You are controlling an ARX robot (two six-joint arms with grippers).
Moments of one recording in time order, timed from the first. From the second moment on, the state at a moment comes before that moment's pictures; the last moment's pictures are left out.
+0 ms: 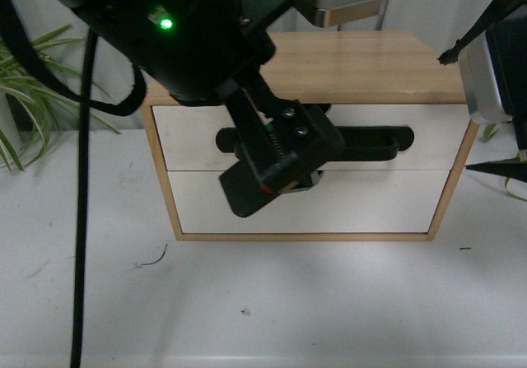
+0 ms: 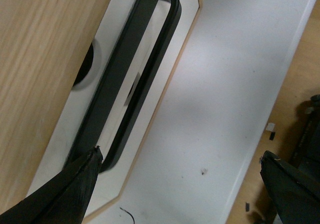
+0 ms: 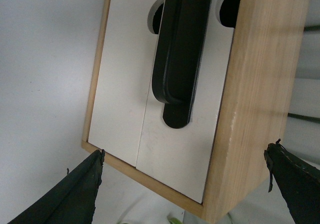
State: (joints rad) left arm -0.50 1.70 1.28 -0.45 0.17 0.71; right arm 0.13 1.55 0.99 -0.14 -0.39 -1.70
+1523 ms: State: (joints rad) left arm -0.56 2.00 1.37 -0.26 0.04 0.63; right arm 0.22 1.85 1.00 0.07 -0.40 -1.59
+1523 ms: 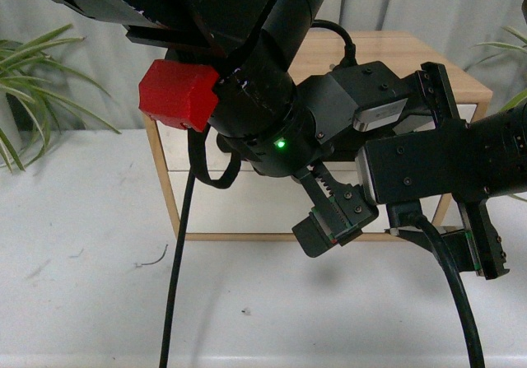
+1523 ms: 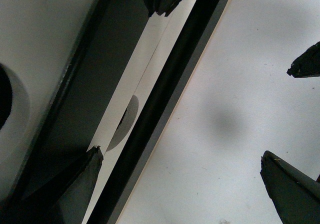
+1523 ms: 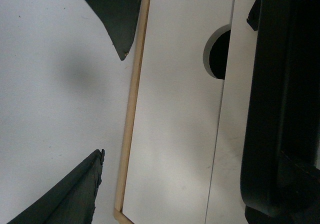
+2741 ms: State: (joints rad) left arm -0.64 1.71 0.95 -0.13 0.14 0.59; right arm 0.26 1.55 0.66 -0.03 -0.35 -1.62
